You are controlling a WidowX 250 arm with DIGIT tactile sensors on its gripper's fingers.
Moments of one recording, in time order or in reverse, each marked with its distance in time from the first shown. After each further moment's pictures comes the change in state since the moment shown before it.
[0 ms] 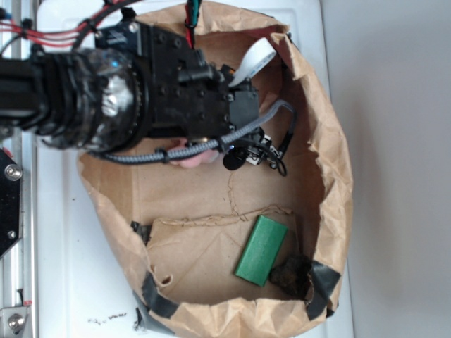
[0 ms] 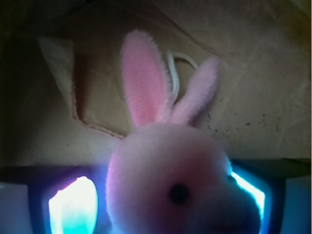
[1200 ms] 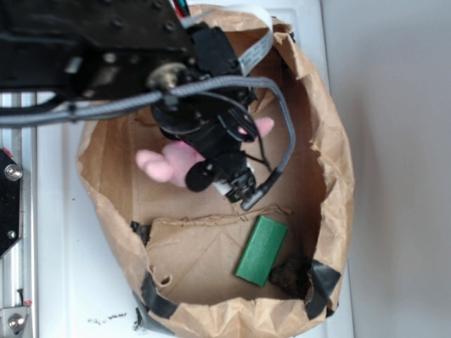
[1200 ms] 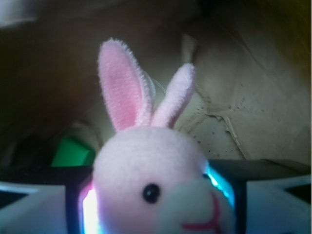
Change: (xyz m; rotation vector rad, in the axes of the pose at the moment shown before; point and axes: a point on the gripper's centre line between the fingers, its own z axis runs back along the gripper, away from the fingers) arm 0.008 -0.003 0.098 -0.223 0.111 -0.369
